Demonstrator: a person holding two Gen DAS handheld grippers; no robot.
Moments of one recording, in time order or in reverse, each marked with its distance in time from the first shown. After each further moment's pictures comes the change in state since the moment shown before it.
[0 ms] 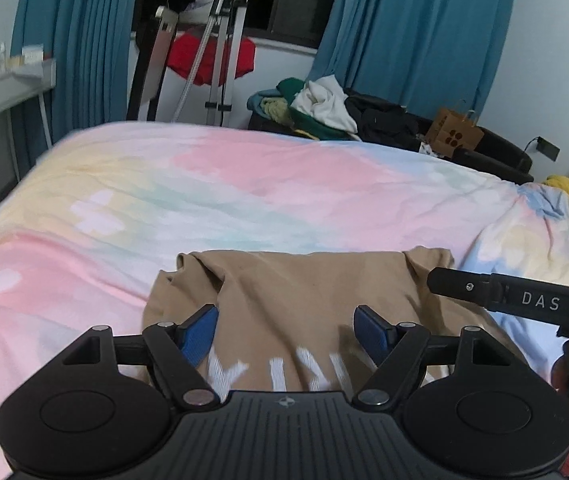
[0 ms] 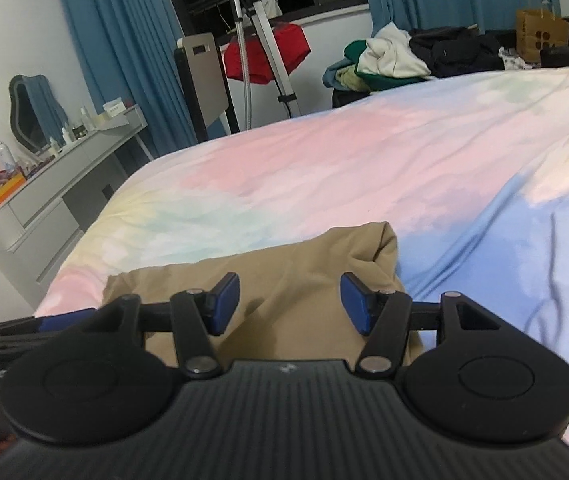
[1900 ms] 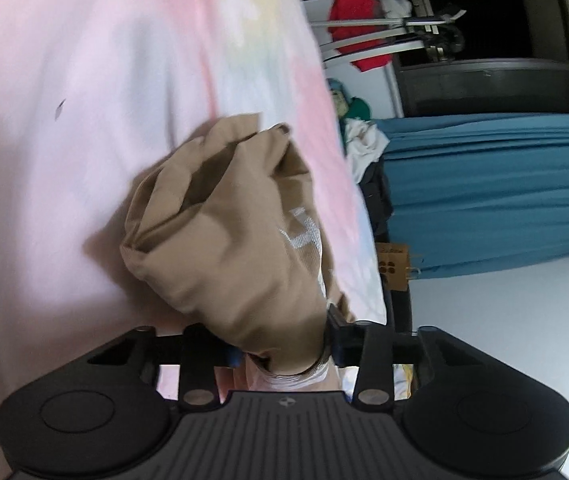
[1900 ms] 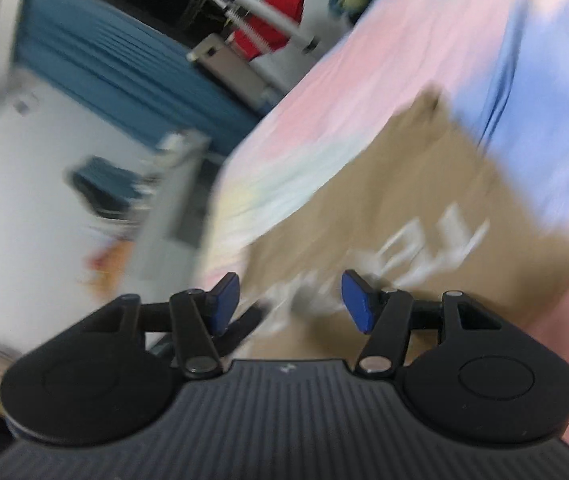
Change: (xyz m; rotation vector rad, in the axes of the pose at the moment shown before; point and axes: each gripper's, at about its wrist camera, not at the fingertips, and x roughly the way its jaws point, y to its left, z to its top) left arm 0.013 0.089 -0.065 -1.015 0.068 -0.406; right arm -0.027 -0.015 -0.031 0.582 0.187 0.406
